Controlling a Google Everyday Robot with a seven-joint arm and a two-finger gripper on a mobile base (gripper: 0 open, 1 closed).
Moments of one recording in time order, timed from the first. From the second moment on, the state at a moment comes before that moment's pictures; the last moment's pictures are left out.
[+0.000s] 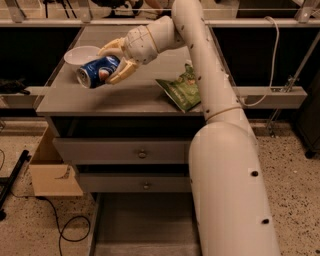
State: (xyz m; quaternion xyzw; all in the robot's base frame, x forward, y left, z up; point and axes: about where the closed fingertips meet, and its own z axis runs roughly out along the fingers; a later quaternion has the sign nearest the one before) arm 0.684 0.147 0.908 -0.77 0.28 0.33 0.46
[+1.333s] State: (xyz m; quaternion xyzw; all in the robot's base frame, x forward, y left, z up) arm 0.688 0.148 0.955 -0.79 0.39 0.25 0.39
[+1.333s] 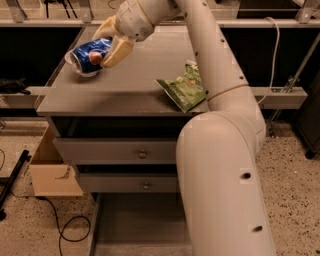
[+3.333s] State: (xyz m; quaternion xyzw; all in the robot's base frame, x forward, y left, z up) arm 0.738 0.244 0.853 -0.80 0.51 0.19 0.26
